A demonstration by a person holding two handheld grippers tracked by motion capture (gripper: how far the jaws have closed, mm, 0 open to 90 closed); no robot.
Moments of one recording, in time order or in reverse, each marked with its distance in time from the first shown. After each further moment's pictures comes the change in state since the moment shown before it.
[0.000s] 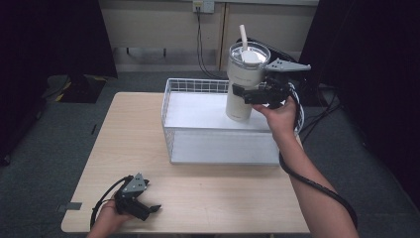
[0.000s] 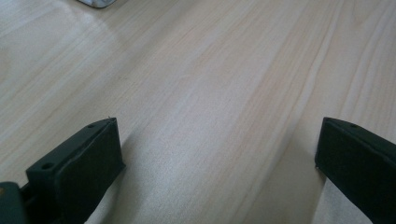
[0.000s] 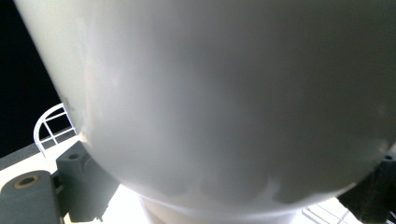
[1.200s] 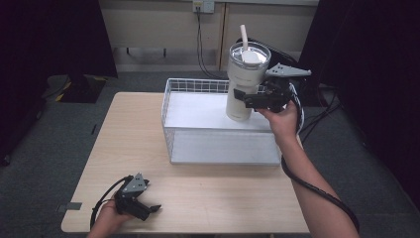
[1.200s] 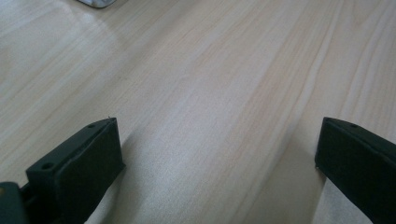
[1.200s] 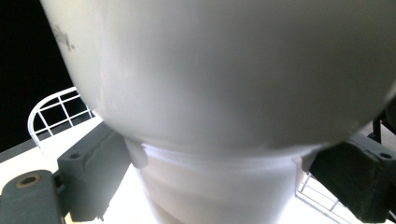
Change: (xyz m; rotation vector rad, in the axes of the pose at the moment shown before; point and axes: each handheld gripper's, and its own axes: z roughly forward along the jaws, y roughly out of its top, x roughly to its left) left arm 0.000 0.000 0.000 0.000 0.002 -0.001; right arm 0.002 -0.010 -0.004 0.008 -0.020 0.001
